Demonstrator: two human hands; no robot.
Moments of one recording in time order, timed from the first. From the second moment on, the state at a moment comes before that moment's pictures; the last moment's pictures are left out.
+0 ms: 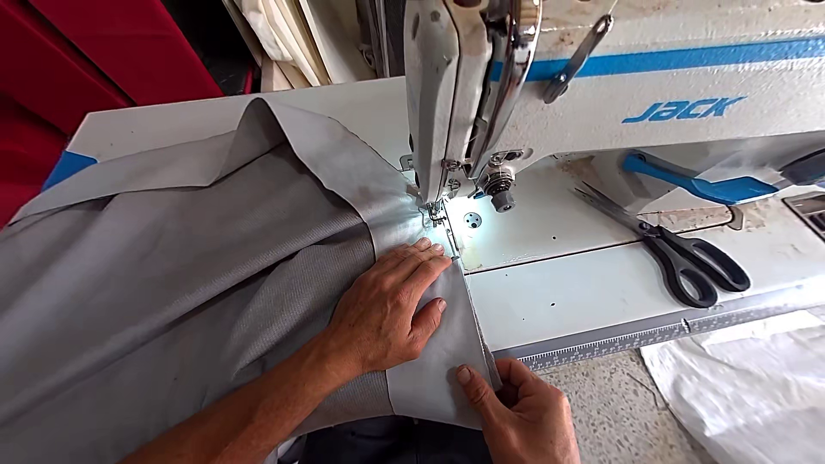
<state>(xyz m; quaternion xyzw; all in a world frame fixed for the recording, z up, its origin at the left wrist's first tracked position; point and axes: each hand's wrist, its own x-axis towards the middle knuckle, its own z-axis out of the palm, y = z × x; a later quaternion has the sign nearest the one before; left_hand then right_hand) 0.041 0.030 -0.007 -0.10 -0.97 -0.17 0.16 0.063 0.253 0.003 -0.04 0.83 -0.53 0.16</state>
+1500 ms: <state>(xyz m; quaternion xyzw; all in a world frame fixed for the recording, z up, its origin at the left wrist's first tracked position) 0.039 0.022 -0.003 -0.13 -0.97 -0.19 0.10 0.106 0.263 0.022 -0.15 0.84 -0.52 0.05</state>
